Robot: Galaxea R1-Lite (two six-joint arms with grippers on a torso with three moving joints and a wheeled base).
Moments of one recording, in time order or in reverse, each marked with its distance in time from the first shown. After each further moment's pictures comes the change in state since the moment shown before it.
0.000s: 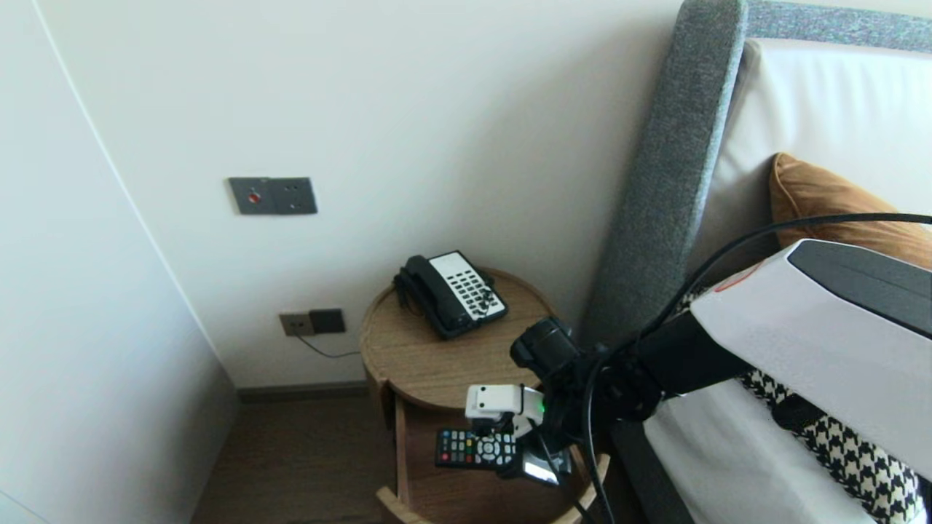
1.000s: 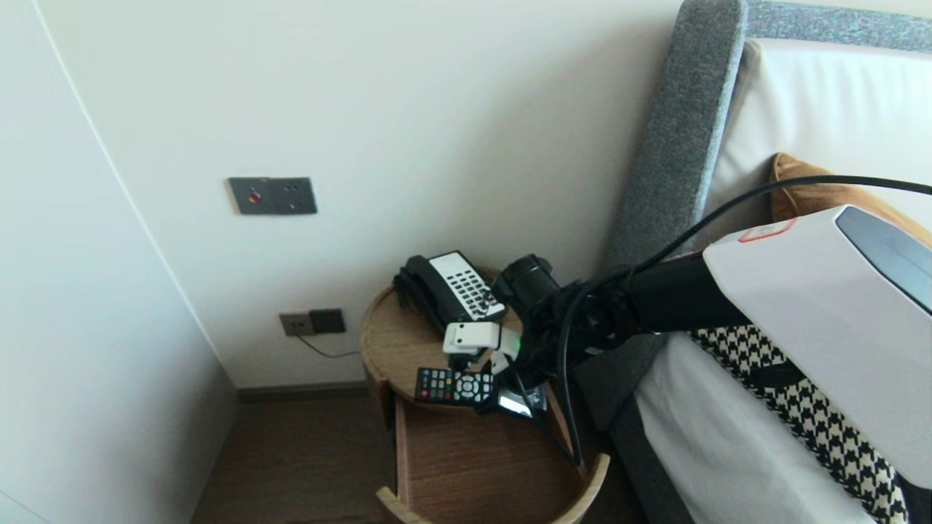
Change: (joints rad) left arm 0.000 0.000 0.000 0.000 0.000 0.000; right arm -0.009 0.043 -0.394 0.250 -0.031 -0.020
